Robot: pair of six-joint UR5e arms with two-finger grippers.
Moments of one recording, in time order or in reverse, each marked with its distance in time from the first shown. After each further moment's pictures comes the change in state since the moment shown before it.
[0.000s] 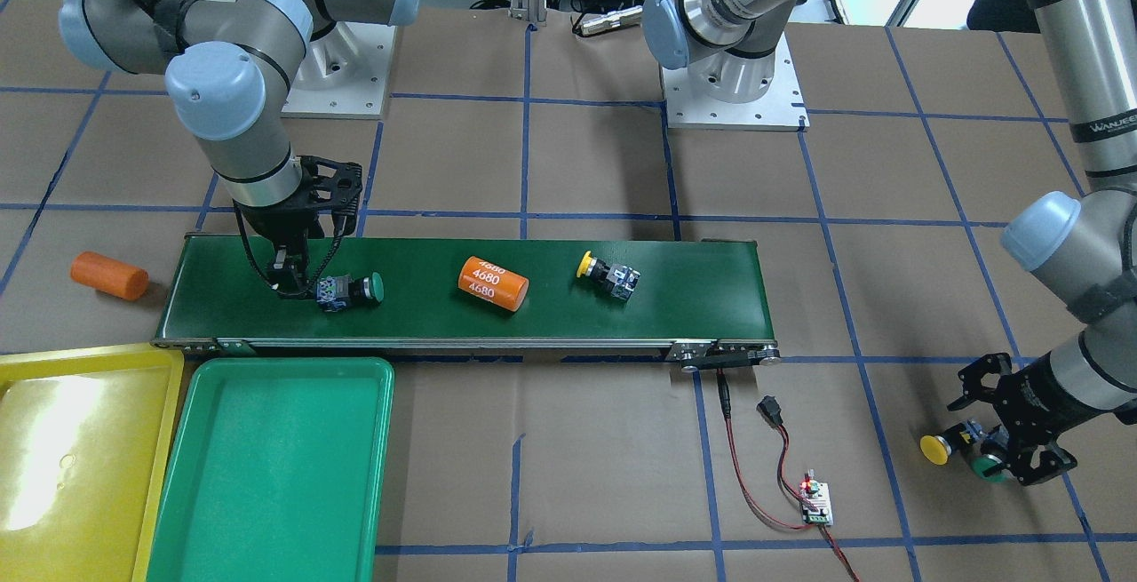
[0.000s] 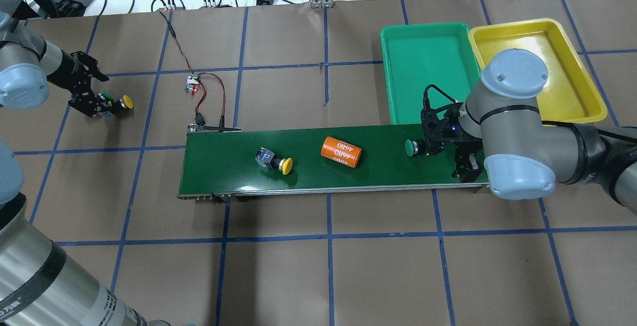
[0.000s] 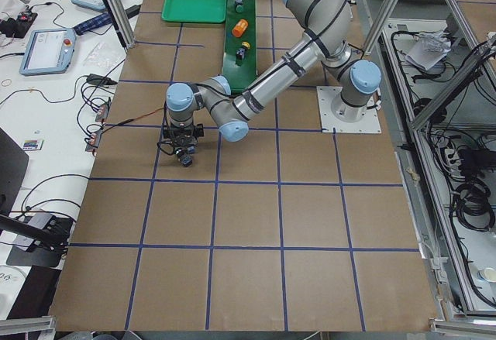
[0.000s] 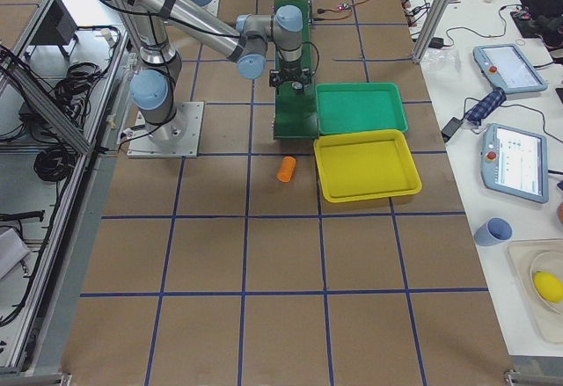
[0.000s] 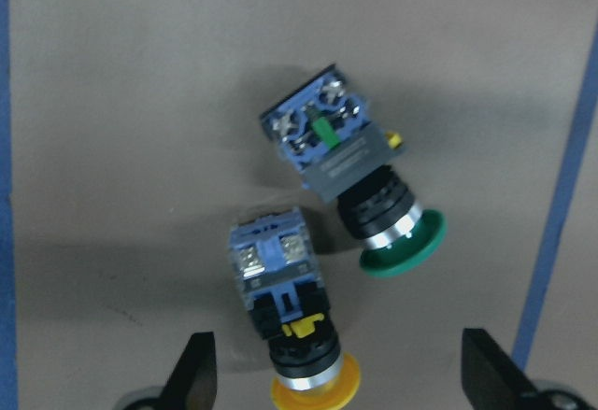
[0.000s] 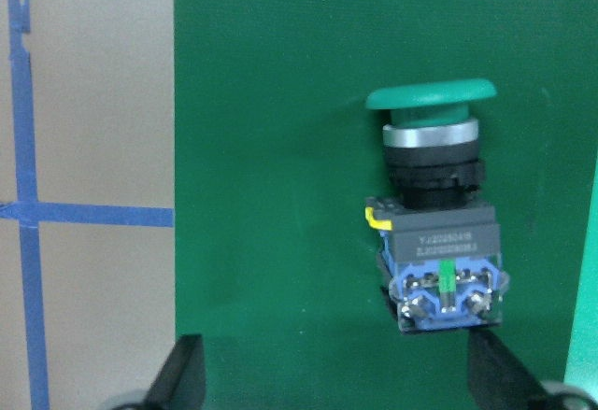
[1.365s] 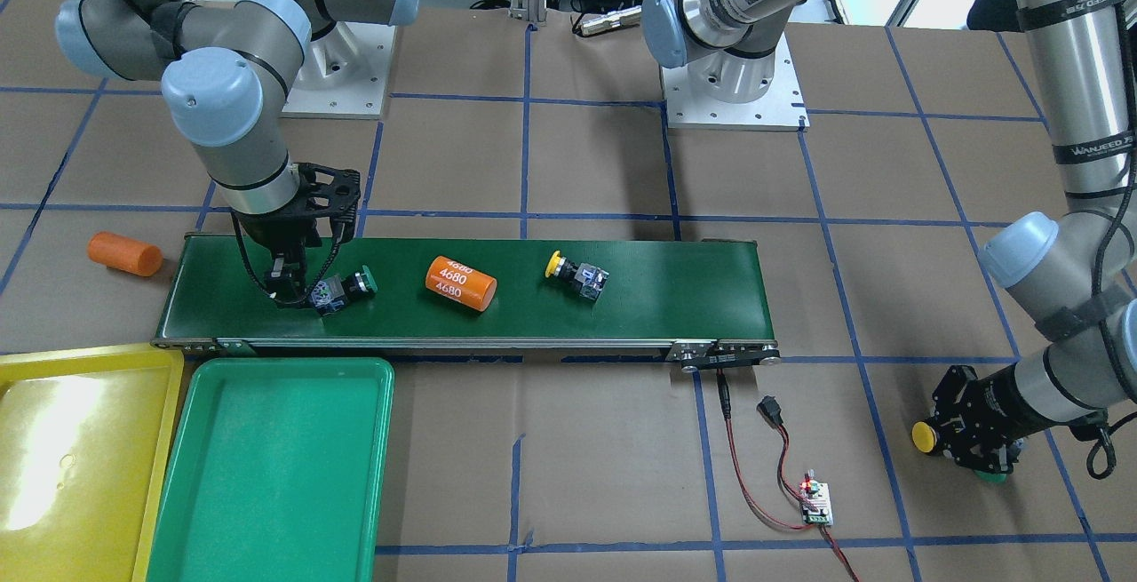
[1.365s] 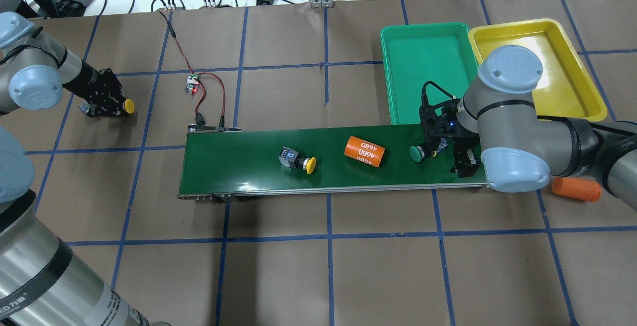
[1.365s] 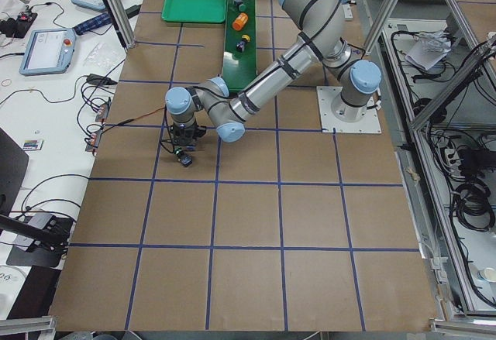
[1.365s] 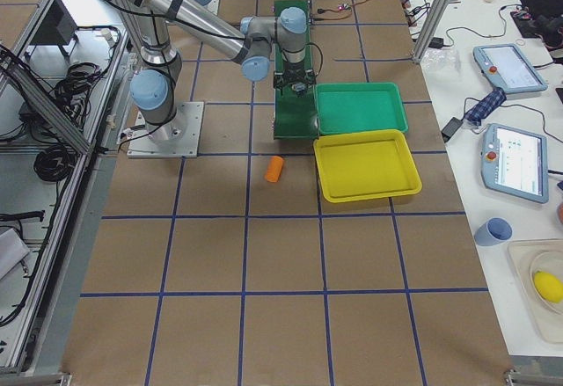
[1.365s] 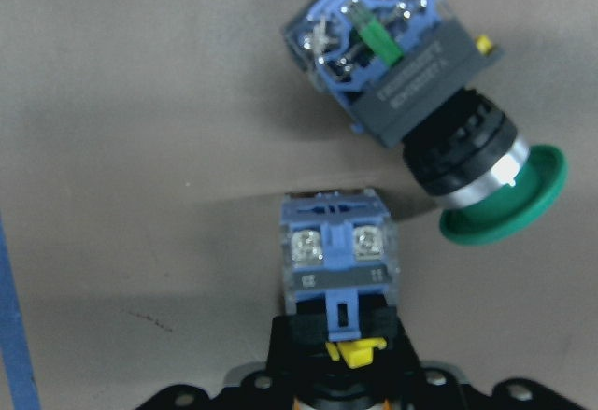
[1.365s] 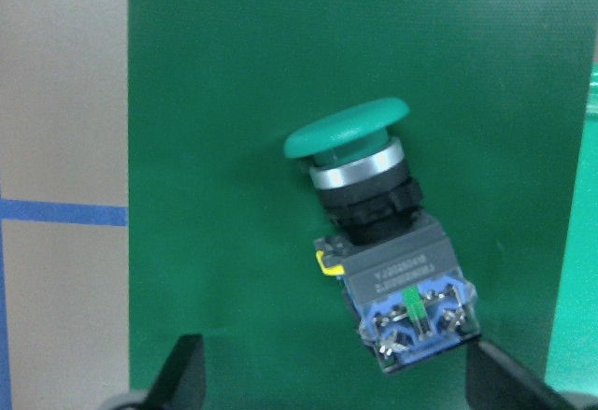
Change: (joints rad) left arm -0.030 -0.013 0.000 -0.090 -0.005 0.122; right arm -0.001 0.041 -0.022 -0.021 0.002 -0.015
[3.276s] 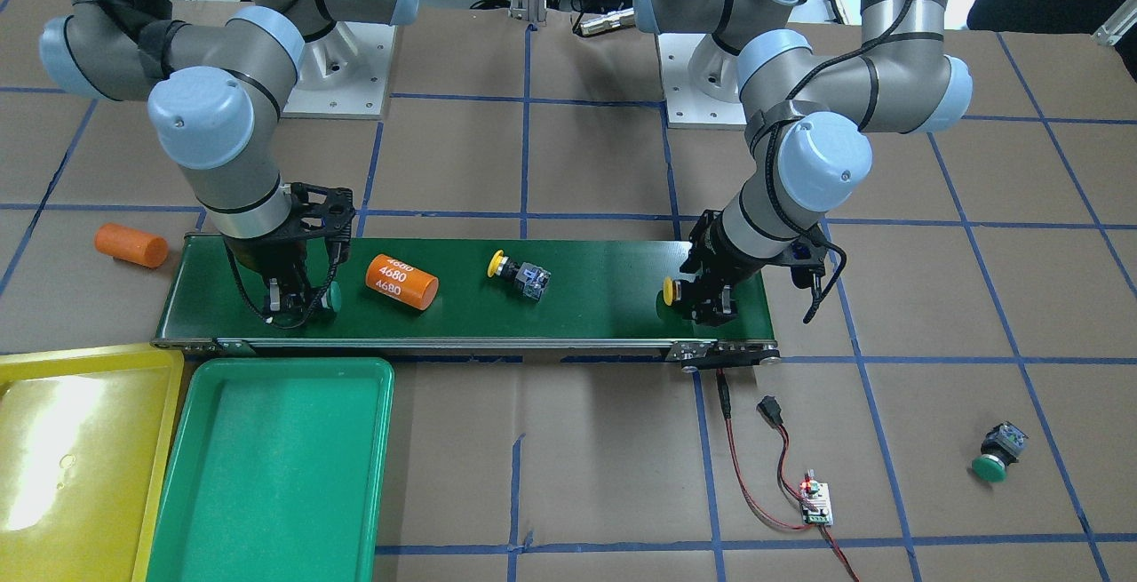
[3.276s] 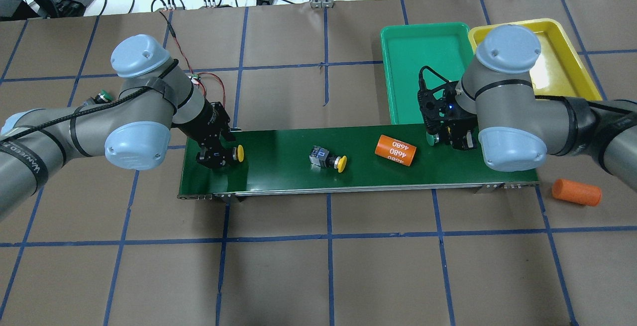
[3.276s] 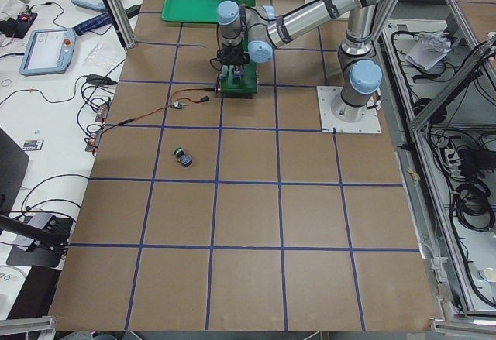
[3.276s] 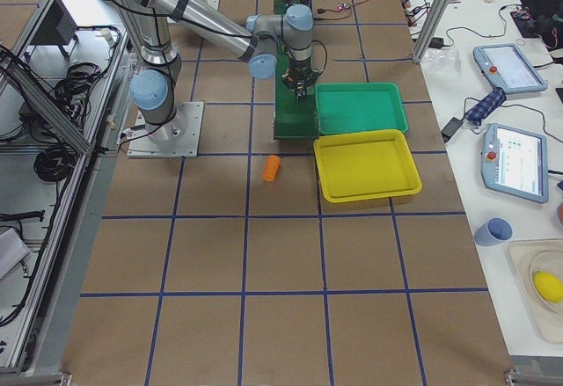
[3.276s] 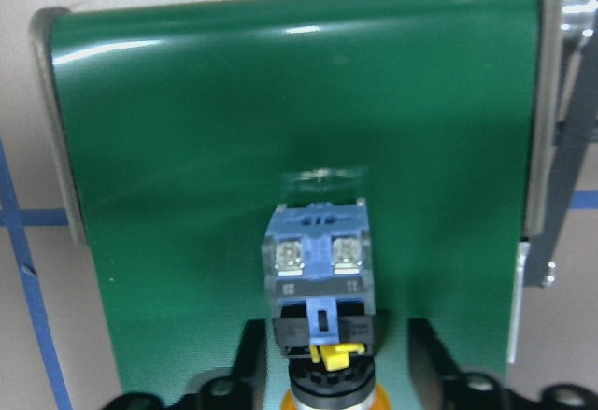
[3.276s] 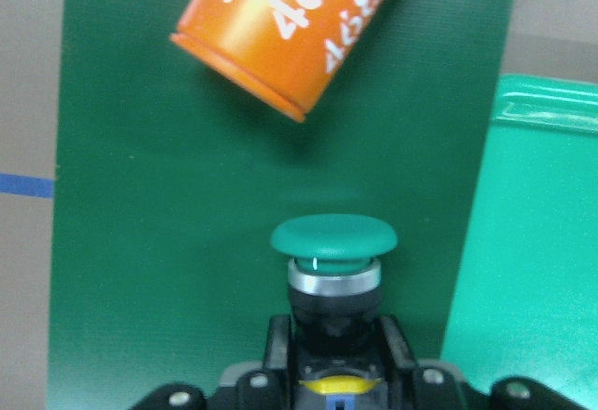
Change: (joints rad) left arm -0.450 0.420 -0.439 0.016 0.000 -0.417; right arm 0.009 0.055 -0.117 0.008 -0.012 -0.060
